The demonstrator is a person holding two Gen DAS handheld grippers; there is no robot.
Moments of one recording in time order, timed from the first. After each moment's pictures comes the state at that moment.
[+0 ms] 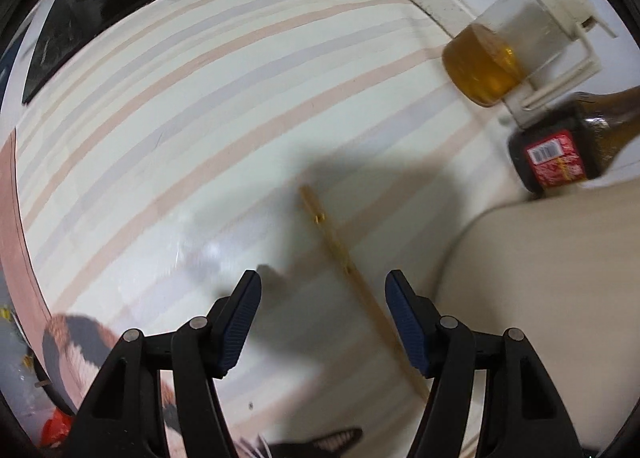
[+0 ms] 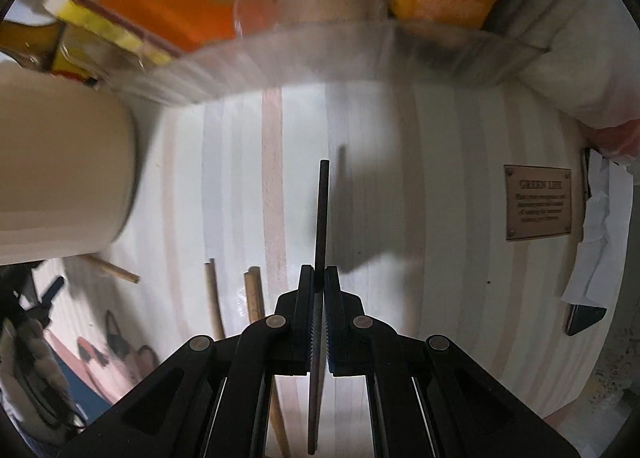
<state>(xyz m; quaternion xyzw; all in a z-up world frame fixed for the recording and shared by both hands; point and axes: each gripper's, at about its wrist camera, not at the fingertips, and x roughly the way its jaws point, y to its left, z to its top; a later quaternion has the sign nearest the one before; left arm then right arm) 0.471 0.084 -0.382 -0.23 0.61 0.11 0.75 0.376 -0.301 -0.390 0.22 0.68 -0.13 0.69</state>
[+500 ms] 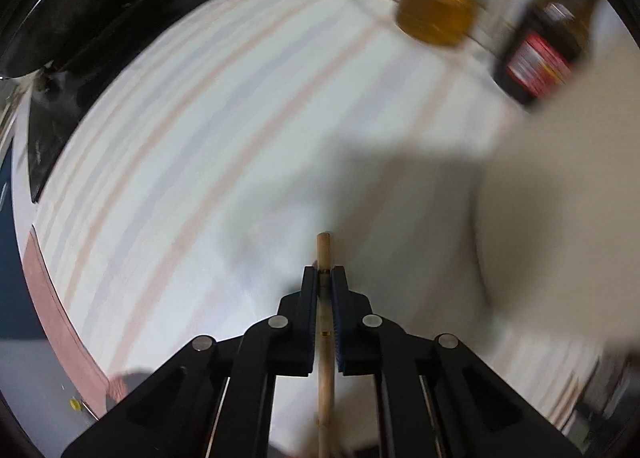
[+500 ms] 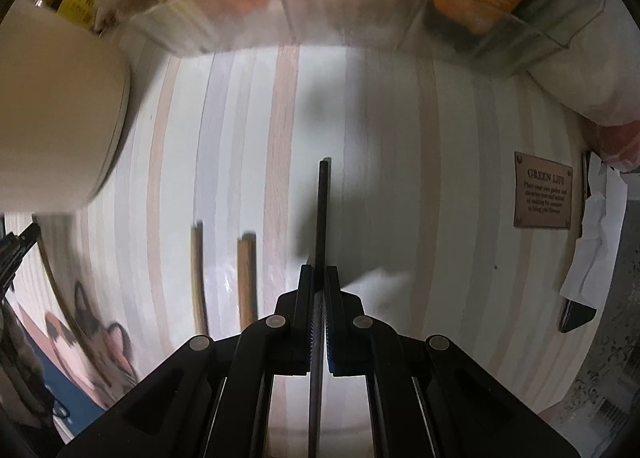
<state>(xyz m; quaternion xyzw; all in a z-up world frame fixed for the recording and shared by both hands) 0.431 0.065 -0.378 -0.05 0.62 0.05 0.78 0.360 -0.263 -0.404 0.16 0.70 -0.12 0.69</state>
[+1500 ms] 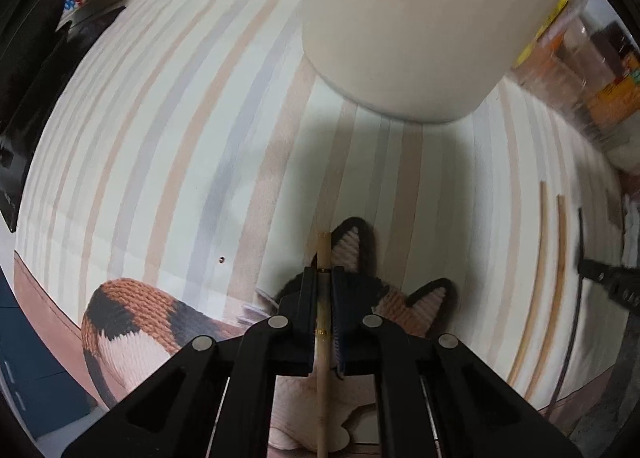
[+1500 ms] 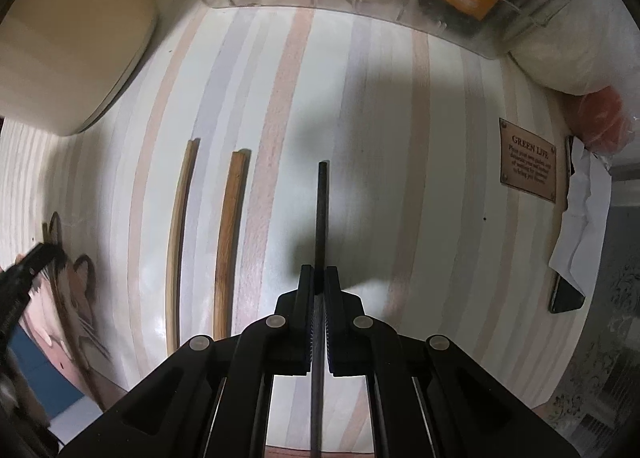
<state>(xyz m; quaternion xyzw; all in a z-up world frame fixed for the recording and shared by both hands) 0.325 -0.014 -0.365 0.05 0.63 -0.10 0.77 0.304 -0.230 -0.408 0.11 0.69 -0.11 0.71</state>
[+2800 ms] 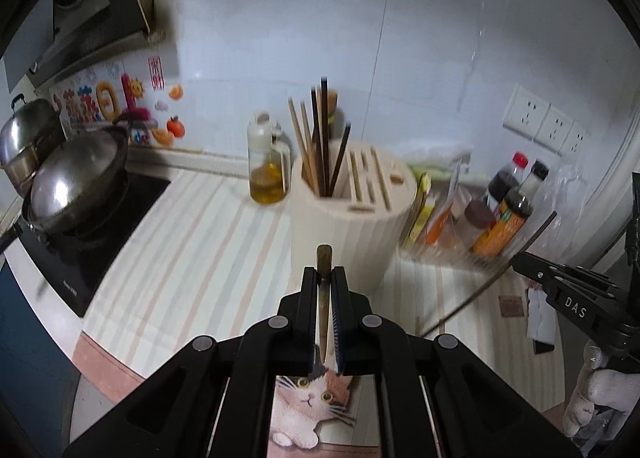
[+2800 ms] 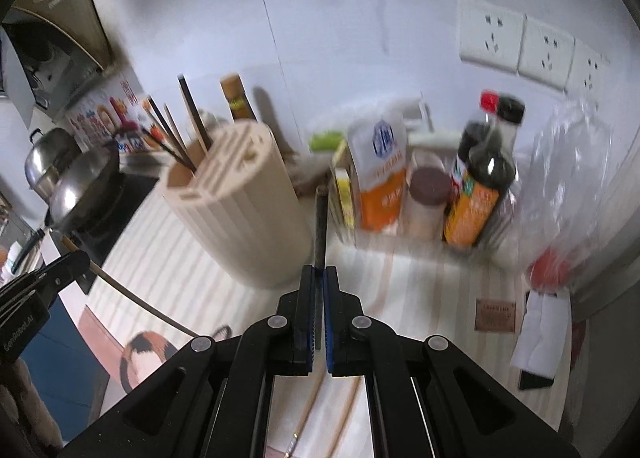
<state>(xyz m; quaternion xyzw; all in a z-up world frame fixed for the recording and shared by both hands) 0.301 0.017 -0.143 0.00 0.39 -0.14 0.91 0.286 -0.193 -0.174 0.10 0.41 -0.03 0.90</state>
